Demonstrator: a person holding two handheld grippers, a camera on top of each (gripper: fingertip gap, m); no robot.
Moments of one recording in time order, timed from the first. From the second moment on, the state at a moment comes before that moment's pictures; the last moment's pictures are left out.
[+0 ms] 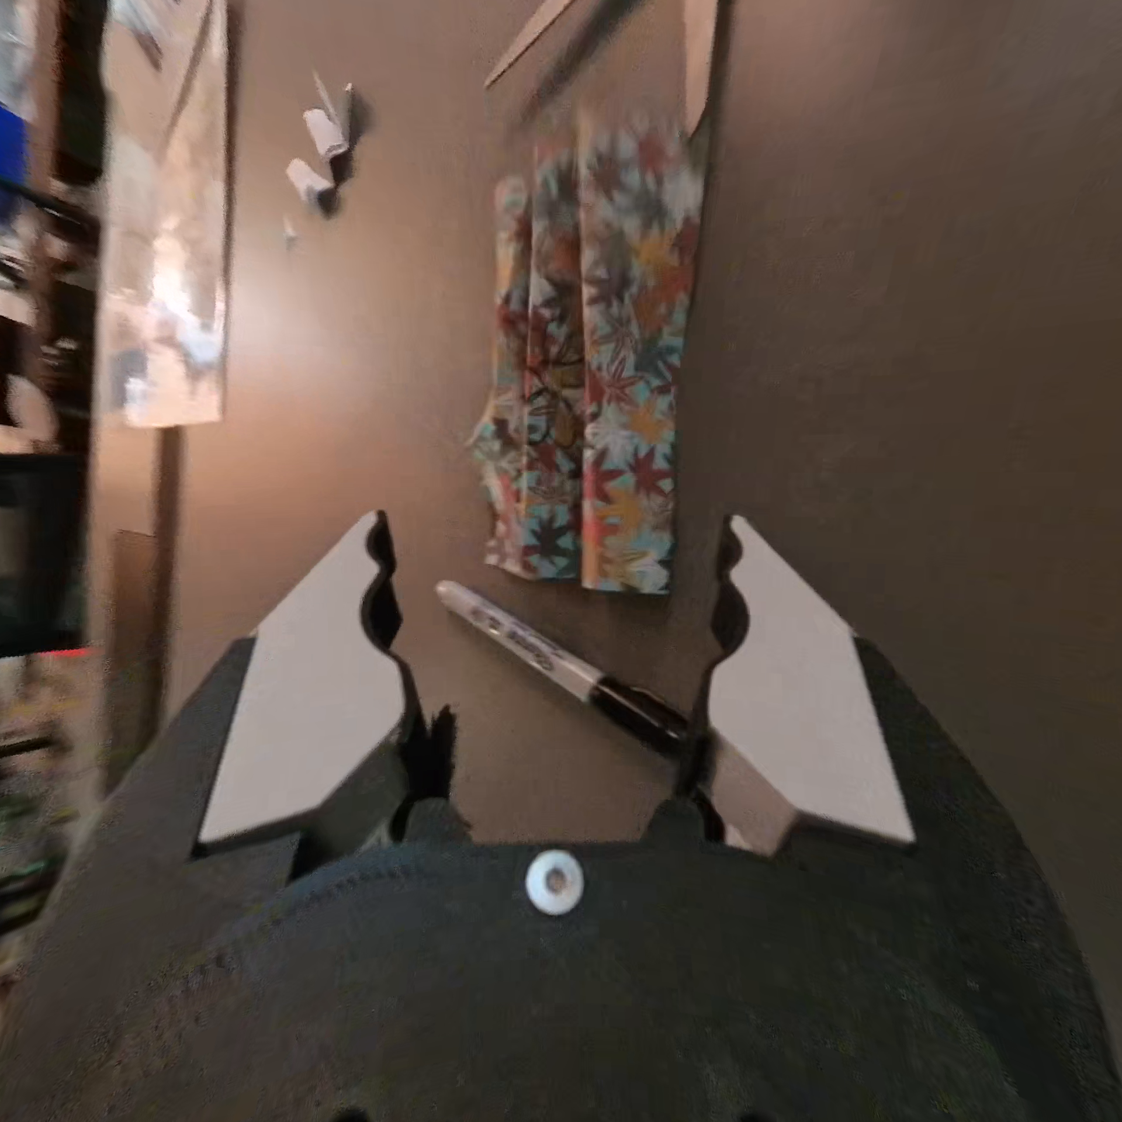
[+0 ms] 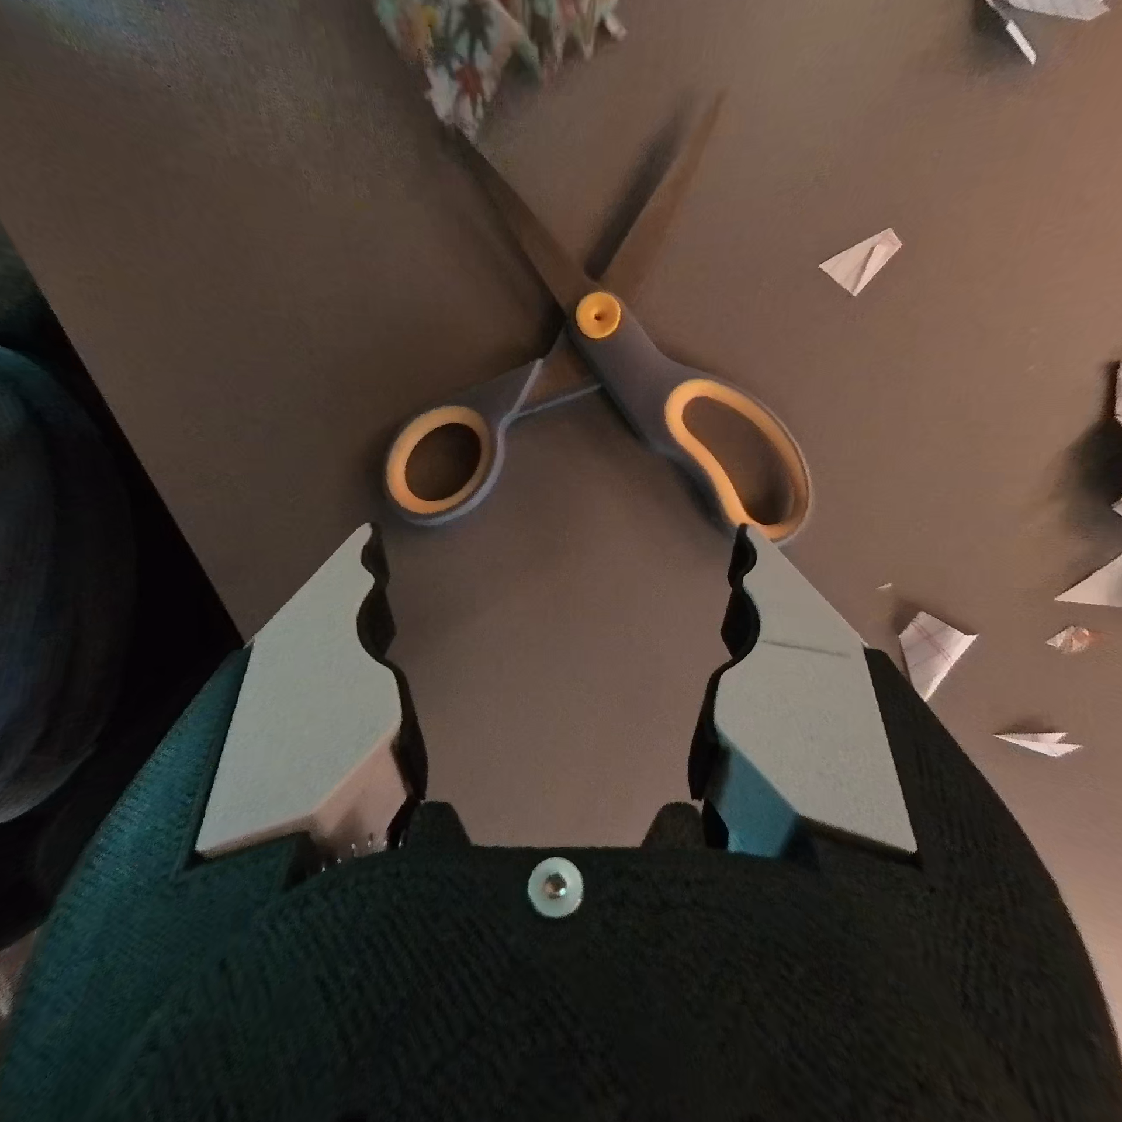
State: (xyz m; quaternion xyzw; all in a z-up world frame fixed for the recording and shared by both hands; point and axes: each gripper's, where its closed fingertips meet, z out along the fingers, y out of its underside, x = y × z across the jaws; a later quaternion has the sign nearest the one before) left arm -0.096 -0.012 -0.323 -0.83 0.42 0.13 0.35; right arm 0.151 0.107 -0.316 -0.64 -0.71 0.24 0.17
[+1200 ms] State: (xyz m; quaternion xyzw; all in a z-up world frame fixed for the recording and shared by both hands) left arm 0.144 0.037 -0.350 -0.77 0.61 -0.06 0.16; right arm 0.163 0.134 -0.274 -0.59 -0.57 0.38 0.43
